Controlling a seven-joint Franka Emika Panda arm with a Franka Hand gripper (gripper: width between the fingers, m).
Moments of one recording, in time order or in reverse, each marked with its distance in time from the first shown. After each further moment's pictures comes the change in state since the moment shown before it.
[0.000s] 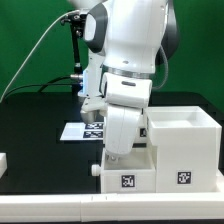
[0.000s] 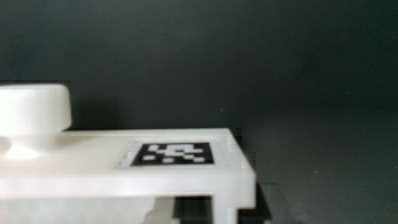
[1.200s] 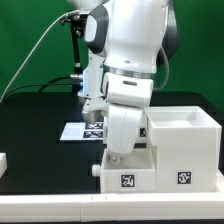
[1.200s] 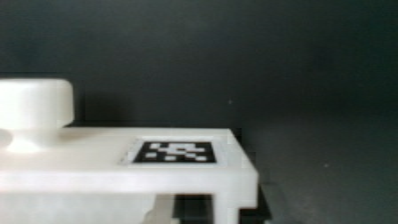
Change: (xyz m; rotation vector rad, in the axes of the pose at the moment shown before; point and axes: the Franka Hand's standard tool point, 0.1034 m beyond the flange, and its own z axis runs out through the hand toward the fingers) arm 0.003 0.002 0.000 -0.018 0.006 0.019
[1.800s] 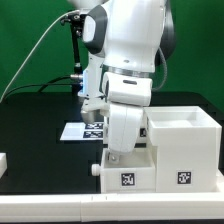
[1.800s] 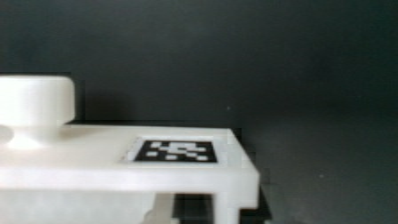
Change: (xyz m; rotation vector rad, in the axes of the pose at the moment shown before) arm -0.003 -0.002 0.000 -0.022 -0.006 -0.062
